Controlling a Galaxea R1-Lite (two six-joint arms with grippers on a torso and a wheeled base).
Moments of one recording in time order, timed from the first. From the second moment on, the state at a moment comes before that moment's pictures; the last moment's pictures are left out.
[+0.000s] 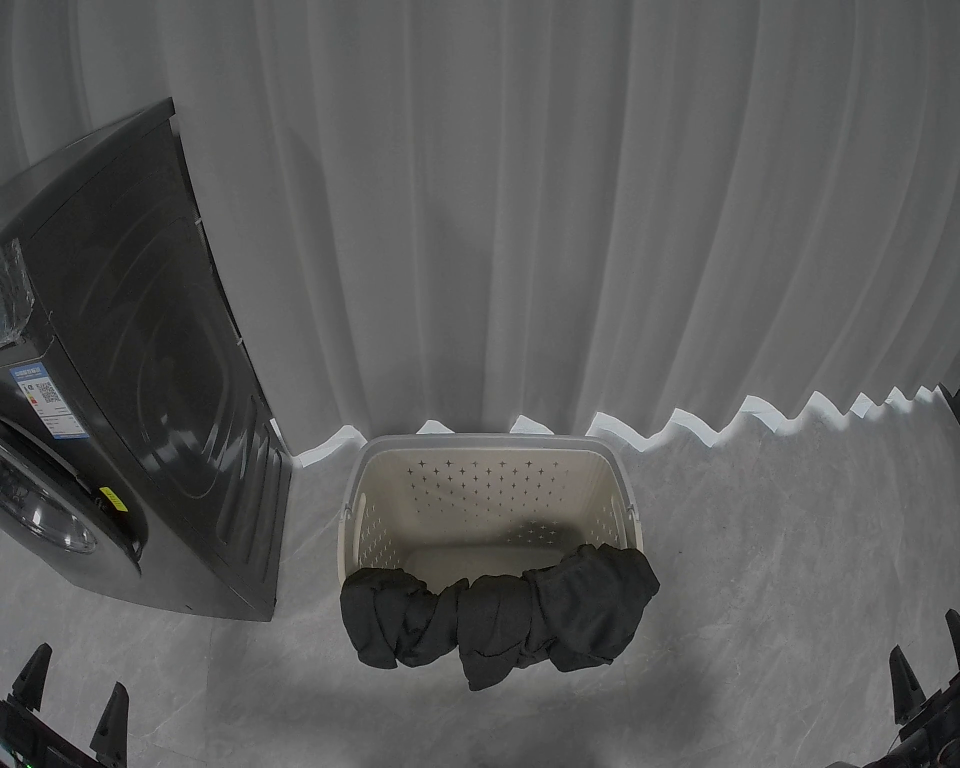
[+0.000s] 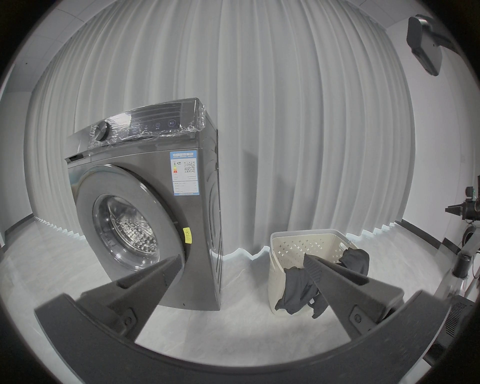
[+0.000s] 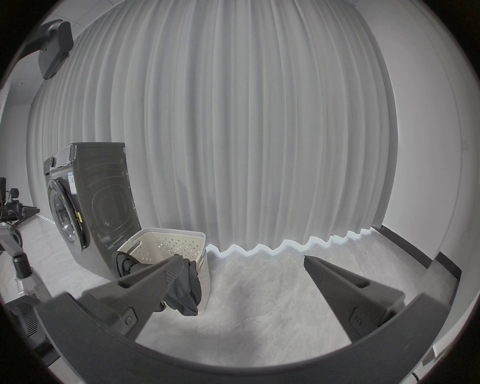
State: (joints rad) left arm 0.00 0.02 -0.02 0.00 0.00 -0.01; right arm 0.00 0.02 -0.02 -0.01 0.00 -0.01
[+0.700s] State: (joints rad) left arm 0.00 0.02 -0.02 0.00 0.00 -0.01; right arm 0.00 0.02 -0.02 -0.01 0.00 -0.01
